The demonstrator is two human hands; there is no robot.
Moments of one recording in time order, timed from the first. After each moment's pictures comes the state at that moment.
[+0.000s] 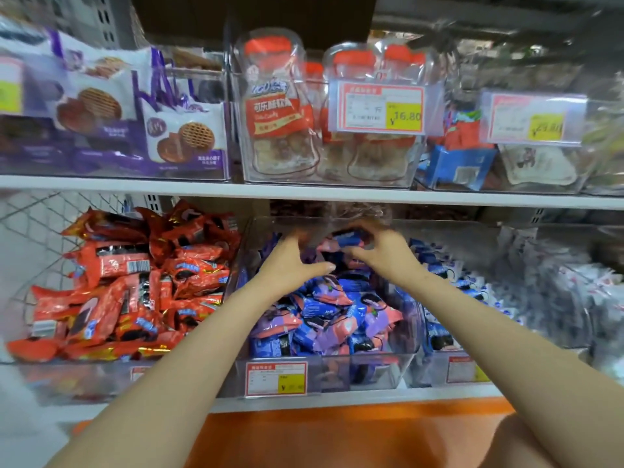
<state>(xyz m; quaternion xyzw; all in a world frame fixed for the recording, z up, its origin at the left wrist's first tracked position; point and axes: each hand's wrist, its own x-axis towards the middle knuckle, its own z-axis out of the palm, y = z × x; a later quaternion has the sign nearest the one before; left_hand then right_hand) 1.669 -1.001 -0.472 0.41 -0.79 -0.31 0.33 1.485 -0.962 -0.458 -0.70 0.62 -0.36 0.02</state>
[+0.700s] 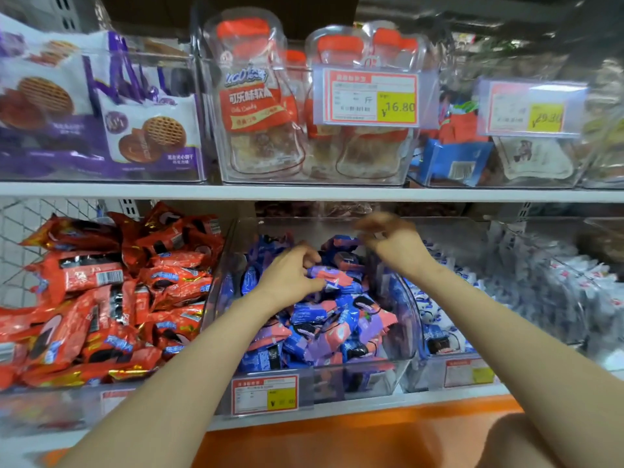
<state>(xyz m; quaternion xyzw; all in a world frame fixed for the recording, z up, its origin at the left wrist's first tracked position) 1.652 -1.007 -0.486 0.40 -0.83 -0.29 0.26 1.463 -0.966 -0.450 -0.64 0.67 -0.38 0.03</state>
